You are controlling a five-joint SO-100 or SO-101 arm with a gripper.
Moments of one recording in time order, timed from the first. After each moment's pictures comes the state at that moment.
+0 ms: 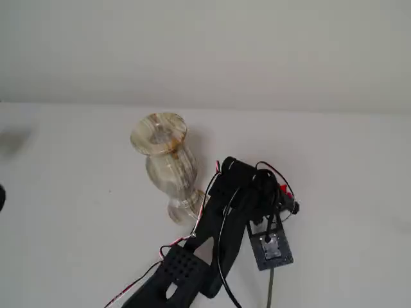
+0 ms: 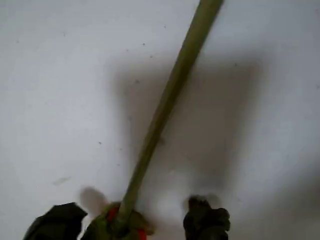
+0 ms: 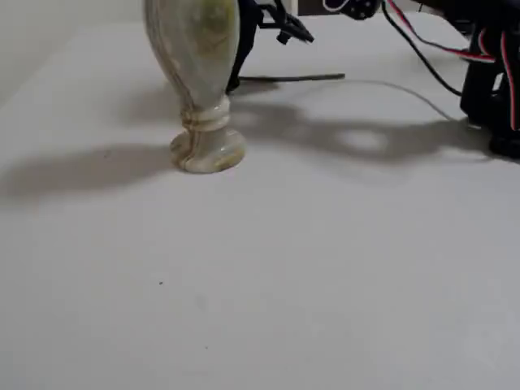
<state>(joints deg) 15.4 11.7 -11.4 97.8 48.9</state>
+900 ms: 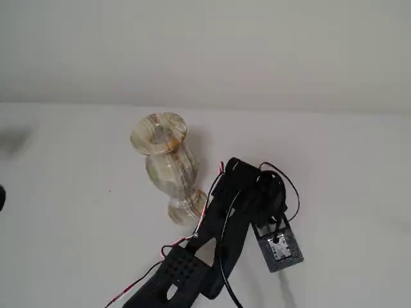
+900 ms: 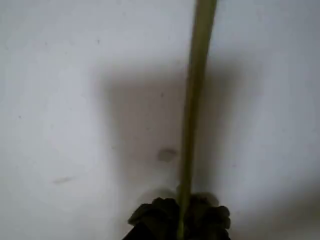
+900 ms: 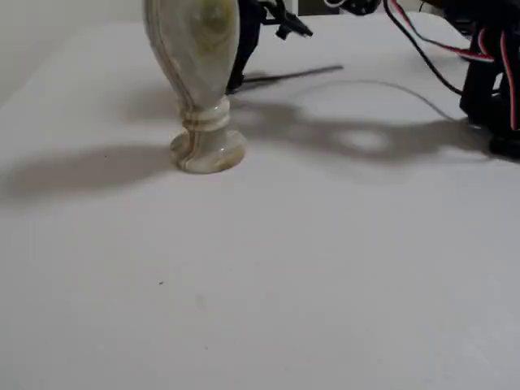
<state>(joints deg) 16.8 13.2 -7.6 99.2 40.7</state>
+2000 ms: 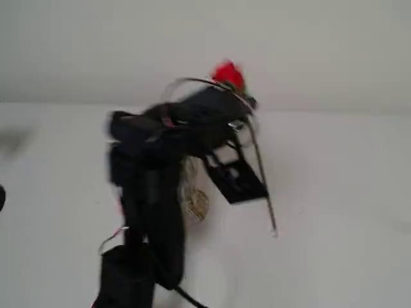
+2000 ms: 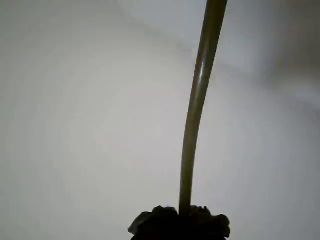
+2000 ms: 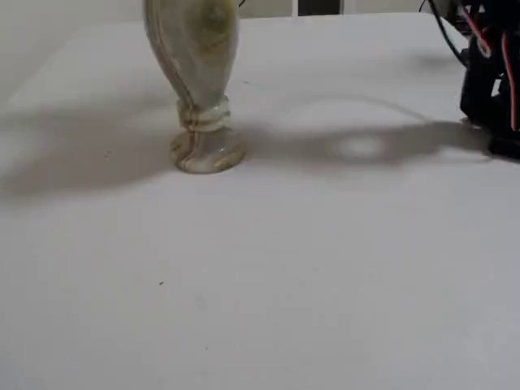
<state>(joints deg) 9.0 62.3 -9.8 91.8 60.3</state>
